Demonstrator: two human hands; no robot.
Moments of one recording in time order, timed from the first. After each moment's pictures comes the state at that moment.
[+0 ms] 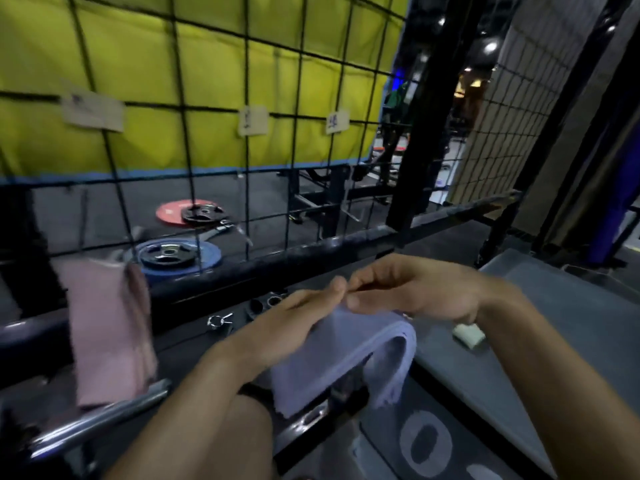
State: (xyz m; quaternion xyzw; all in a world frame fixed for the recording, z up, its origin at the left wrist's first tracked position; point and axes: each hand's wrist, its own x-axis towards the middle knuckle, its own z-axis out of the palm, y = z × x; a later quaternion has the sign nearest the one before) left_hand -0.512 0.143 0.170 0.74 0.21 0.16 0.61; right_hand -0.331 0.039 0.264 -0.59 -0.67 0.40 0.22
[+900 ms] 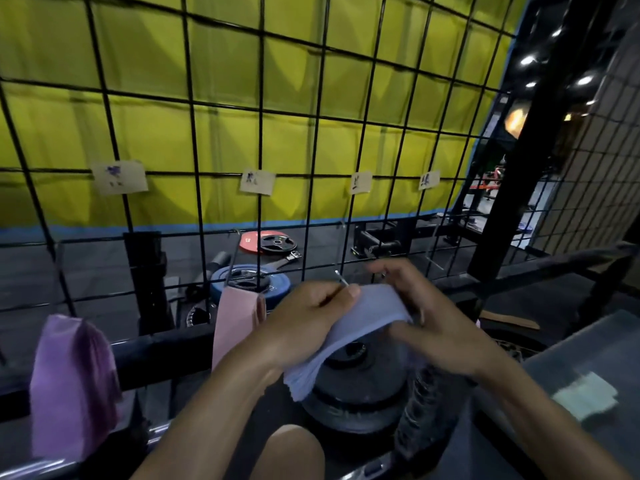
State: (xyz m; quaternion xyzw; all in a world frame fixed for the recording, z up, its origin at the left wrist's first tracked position) left_hand -0.596 0.161 0.225 0.76 0.26 0.35 0.48; right_hand -0.394 0.083 0.244 -0.50 -0.75 0.22 0.38
